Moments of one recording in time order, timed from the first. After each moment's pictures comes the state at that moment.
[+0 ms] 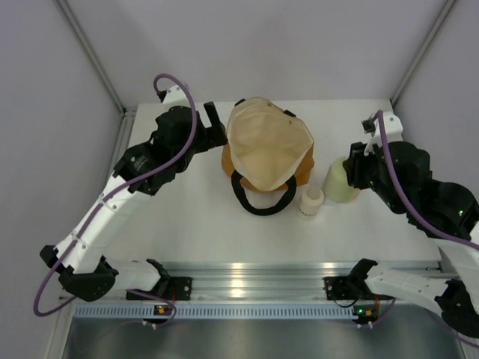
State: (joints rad) left arm -0.73 1.29 1.68 -0.82 -0.54 -0.61; right arm 0.79 0.94 1.60 -1.11 0.54 0.20
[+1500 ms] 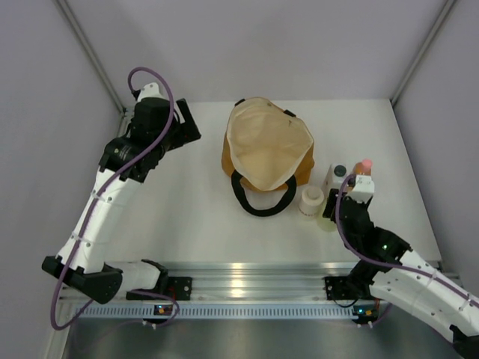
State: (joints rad) left arm -0.43 1.28 1.64 -0.88 -0.35 -0.55; right arm 0.79 0.53 0.48 -0.50 0.80 0.47
